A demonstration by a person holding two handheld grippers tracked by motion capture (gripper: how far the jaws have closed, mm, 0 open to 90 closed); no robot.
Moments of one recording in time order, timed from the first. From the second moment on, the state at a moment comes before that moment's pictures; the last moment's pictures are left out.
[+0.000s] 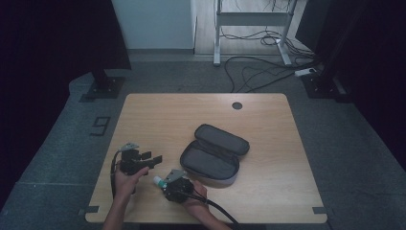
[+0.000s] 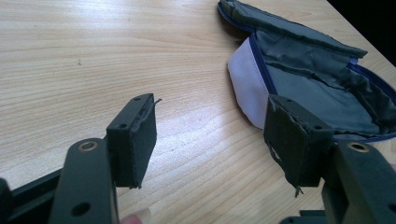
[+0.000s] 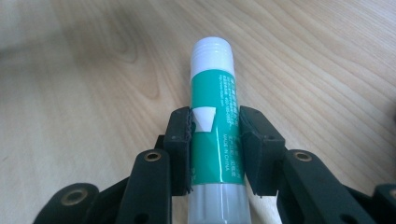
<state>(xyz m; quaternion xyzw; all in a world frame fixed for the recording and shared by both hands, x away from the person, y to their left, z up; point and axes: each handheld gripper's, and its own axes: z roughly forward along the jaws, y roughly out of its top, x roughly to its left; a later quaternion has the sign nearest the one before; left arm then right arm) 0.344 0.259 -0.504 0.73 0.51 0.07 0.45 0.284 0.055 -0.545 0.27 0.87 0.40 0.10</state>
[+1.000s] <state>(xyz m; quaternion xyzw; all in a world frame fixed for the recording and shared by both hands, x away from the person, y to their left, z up) 0.344 0.256 -0.517 0.74 0.51 0.07 0.42 0.277 -0.020 -0.502 0.28 0.84 0.45 0.12</state>
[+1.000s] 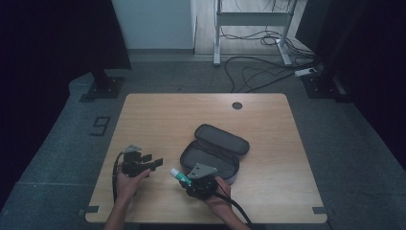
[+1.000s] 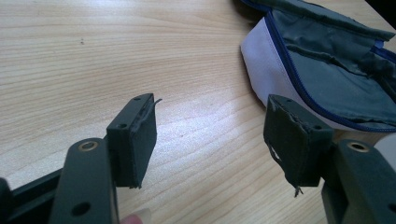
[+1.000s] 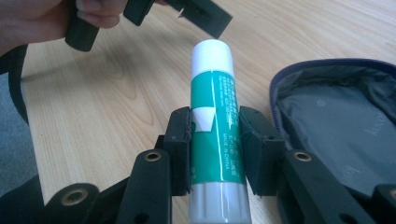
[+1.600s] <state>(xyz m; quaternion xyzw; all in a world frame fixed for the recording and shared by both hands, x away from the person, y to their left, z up) 0.343 0.256 -0.516 0.74 0.51 0.08 0.42 0.288 -0.045 -0.491 0.31 0.82 0.47 0.14</state>
